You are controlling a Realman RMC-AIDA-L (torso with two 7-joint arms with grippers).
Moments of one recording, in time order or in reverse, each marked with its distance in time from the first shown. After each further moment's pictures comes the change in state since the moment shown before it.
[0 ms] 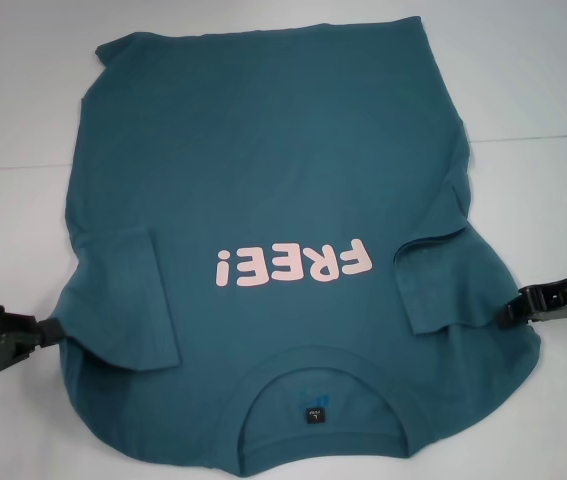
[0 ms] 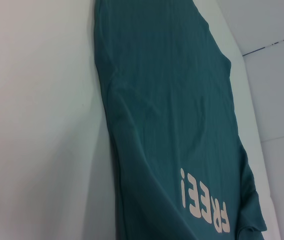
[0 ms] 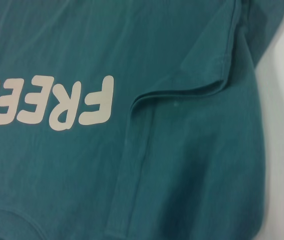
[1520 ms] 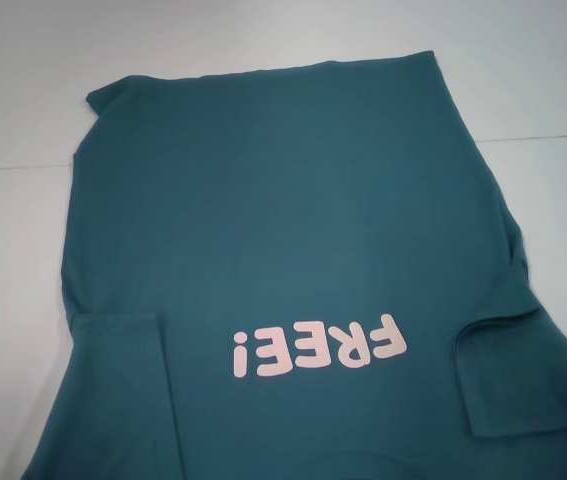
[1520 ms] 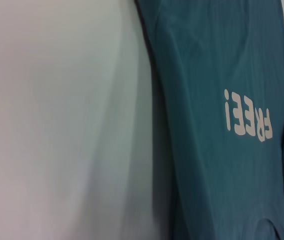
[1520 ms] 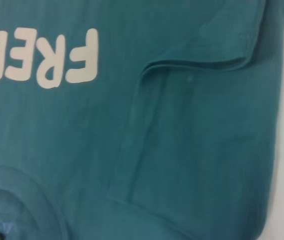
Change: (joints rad) left arm 0.115 -0.010 0.072 0.233 0.231 0.368 0.041; right arm -0.148 0.003 0.015 -0.296 -0.115 -0.447 0.008
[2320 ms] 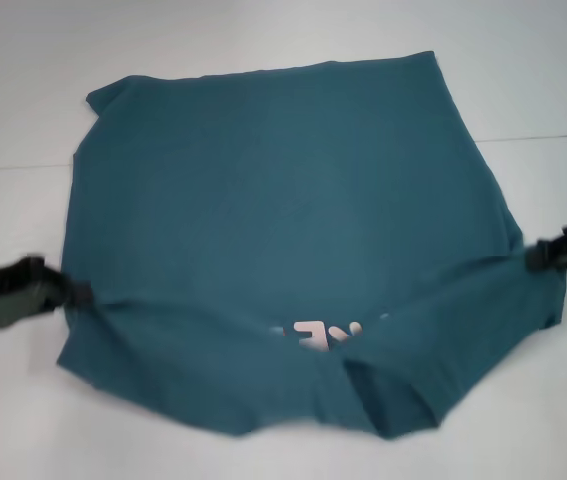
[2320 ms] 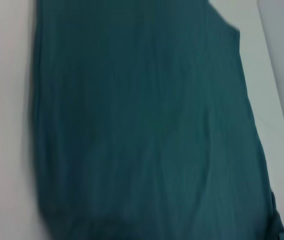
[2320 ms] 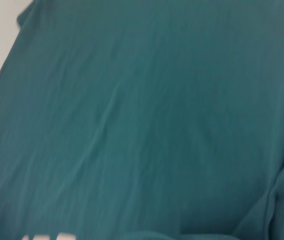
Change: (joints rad) left arm -0.310 0.078 -0.007 -0.237 -0.062 -0.331 -0.146; right arm 0.091 0.000 0.162 0.102 0.190 0.302 0.022
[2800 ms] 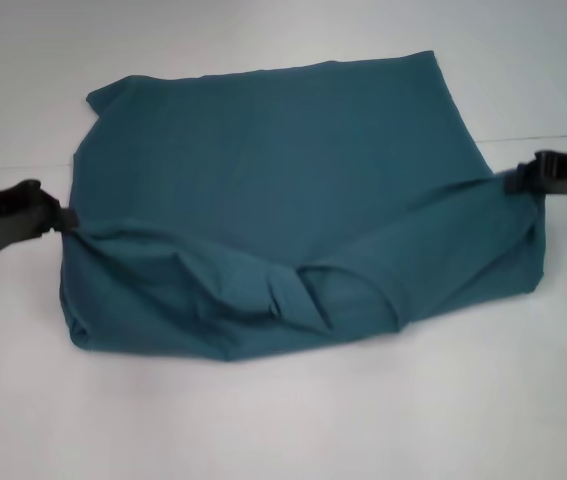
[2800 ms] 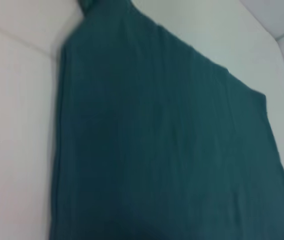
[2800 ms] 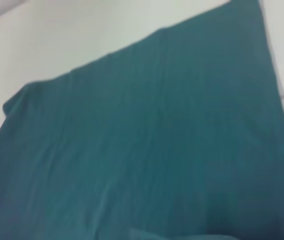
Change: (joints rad) left arm -0.104 0.036 0.061 -0.039 0.007 -0.241 -0.077; right arm 0.098 0.015 -0.004 0.044 0.004 0.231 0.056
